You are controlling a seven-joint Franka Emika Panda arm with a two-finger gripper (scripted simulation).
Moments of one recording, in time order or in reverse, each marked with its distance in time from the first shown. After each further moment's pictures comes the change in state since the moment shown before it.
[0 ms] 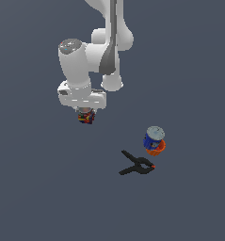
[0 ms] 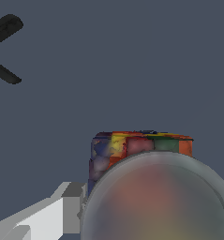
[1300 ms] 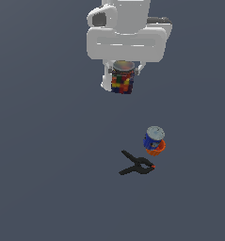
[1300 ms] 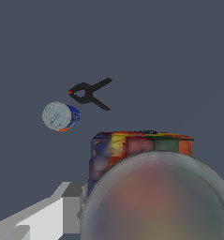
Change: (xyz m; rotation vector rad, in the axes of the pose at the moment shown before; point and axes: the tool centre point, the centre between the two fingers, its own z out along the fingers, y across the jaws) arm 0.032 -0.164 -0.231 0.002 0.001 -0.003
